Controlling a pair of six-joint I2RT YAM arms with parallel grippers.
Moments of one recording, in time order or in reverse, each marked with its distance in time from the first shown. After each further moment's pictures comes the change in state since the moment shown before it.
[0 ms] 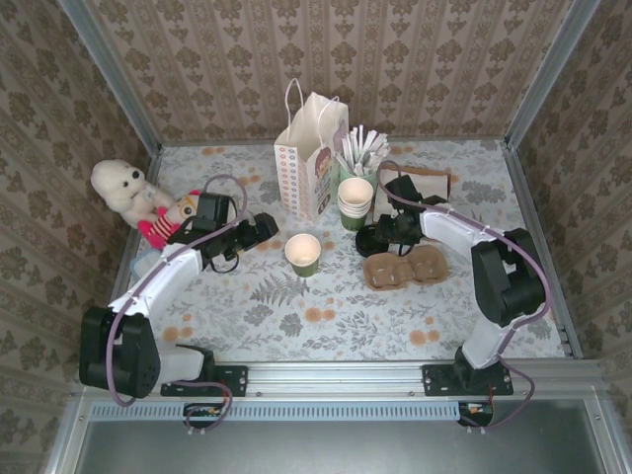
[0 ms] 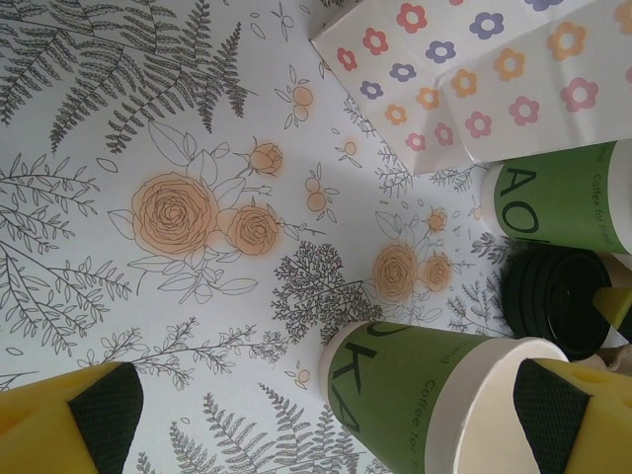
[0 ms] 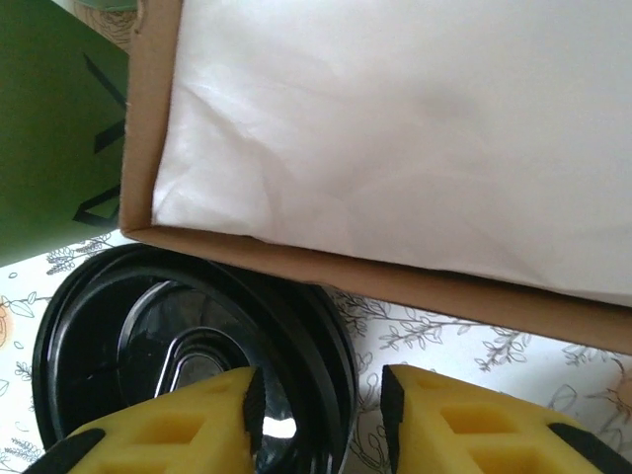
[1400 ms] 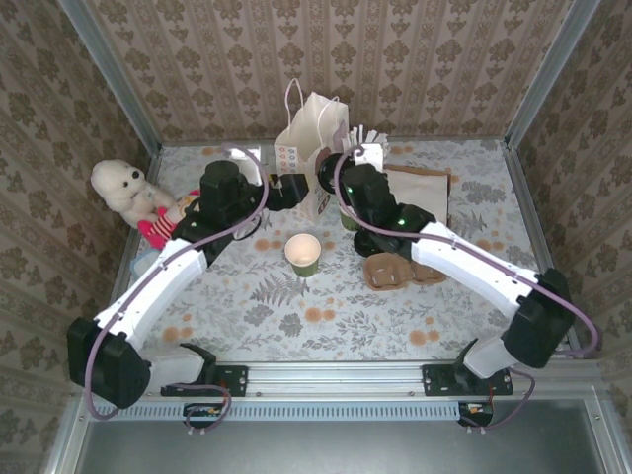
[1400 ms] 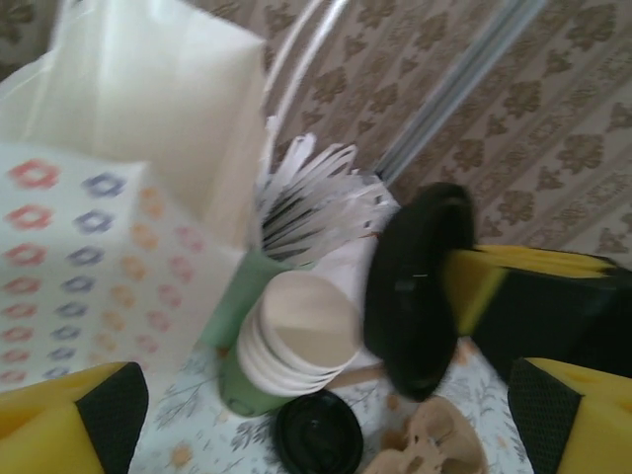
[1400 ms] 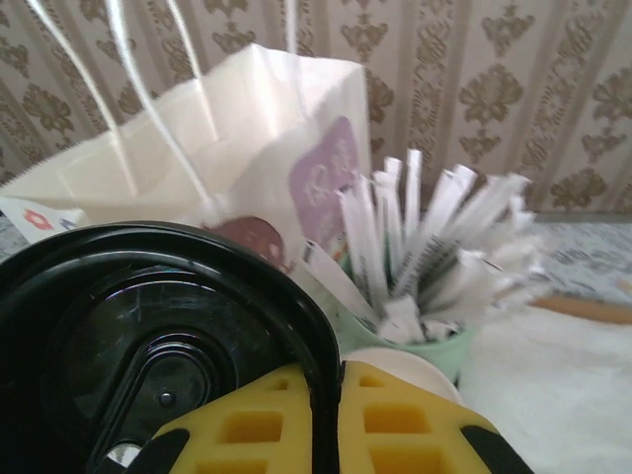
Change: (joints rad) left arm -0.232 -0.022 0.260 0.359 0.008 0.181; right arm 0.412 -0.197 0.225 0.329 0.644 -0.115
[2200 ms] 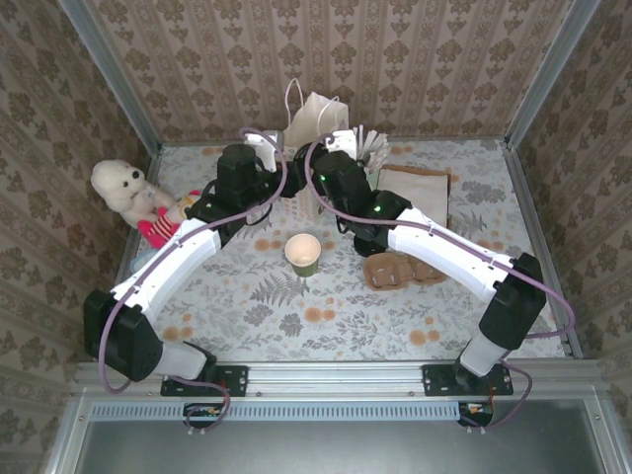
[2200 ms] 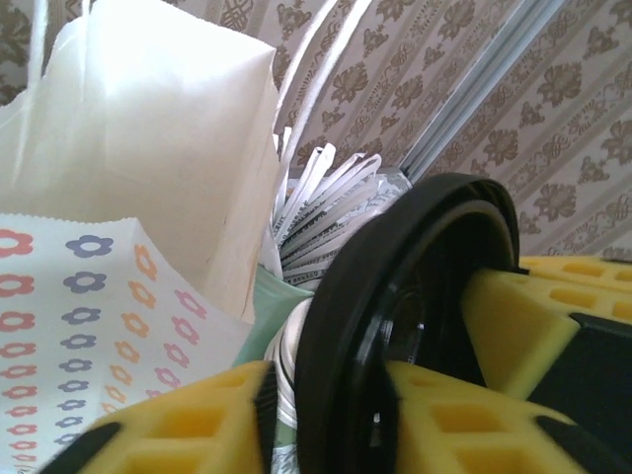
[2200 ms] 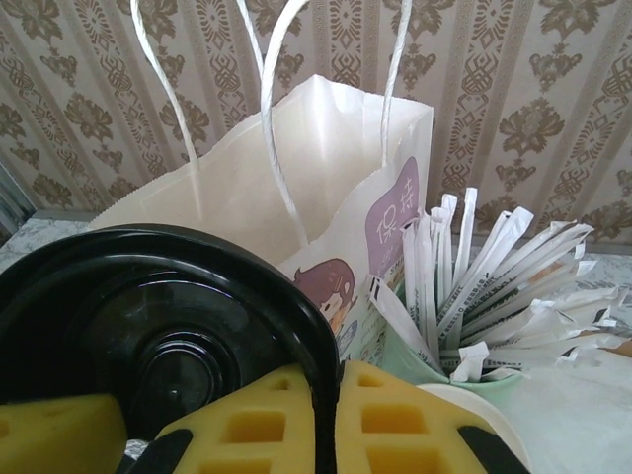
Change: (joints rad) left arm -0.019 0.126 0.099 -0.022 -0.062 0.061; right arm 0.050 0.099 0.184 -0.089 0.027 -0.011
